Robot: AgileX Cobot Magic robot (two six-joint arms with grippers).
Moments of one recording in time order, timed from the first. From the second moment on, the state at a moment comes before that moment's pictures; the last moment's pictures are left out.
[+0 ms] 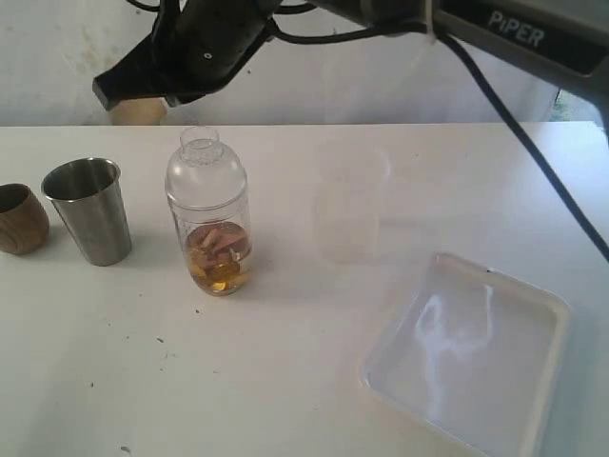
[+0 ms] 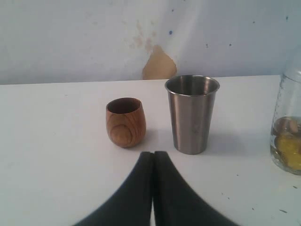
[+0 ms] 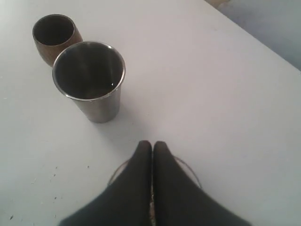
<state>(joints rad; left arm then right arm) -0.01 0.00 0.00 -0.04 0.24 0.07 0.67 2.03 -2.05 -0.04 0.86 -0.01</state>
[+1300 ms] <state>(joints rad) -0.01 0.00 0.00 -0.04 0.24 0.07 0.67 1.89 -1.76 -0.03 0.55 0.01</state>
